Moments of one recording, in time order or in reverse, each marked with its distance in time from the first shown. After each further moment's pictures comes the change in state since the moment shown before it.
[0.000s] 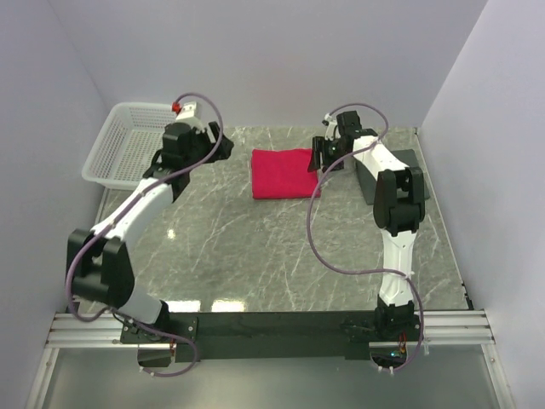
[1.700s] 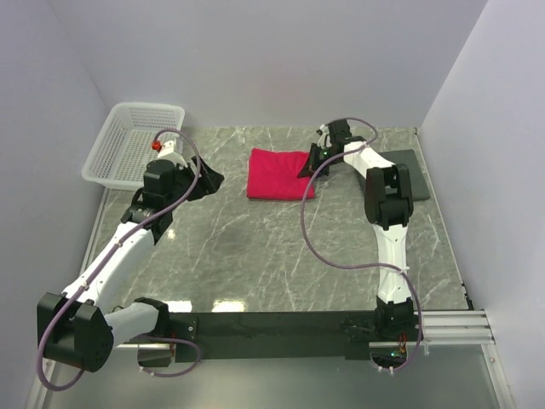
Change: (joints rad) left arm 0.011 -0.435 -0.384 -0.126 0.028 -0.154; right arm 0.023 0.151 0.037 0.054 -0.190 0.303
